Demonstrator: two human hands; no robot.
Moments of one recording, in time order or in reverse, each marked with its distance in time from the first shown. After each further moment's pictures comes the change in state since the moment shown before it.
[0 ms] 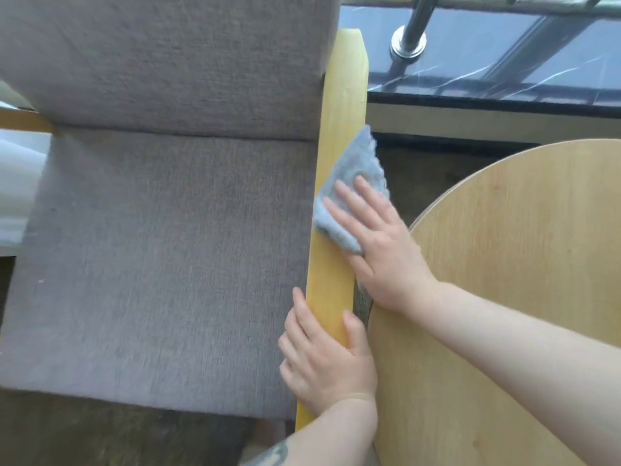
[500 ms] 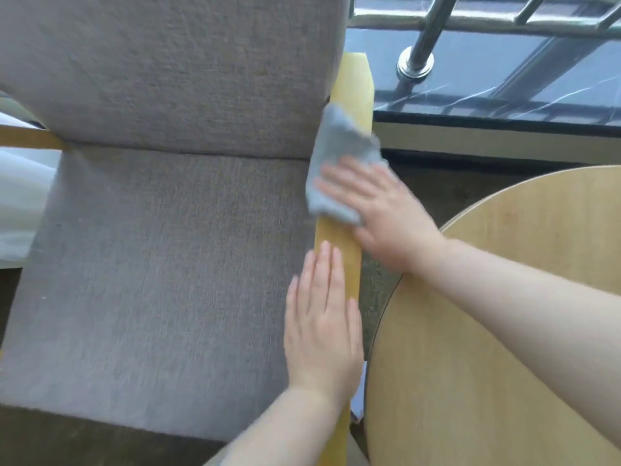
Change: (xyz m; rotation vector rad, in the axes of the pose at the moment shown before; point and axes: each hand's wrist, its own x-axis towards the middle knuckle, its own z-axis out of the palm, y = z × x) left_hand 0.062 0.011 -0.006 0.057 -0.064 0.693; right_hand 0.070 0.043 -0.019 -0.078 -0.016 -0.158
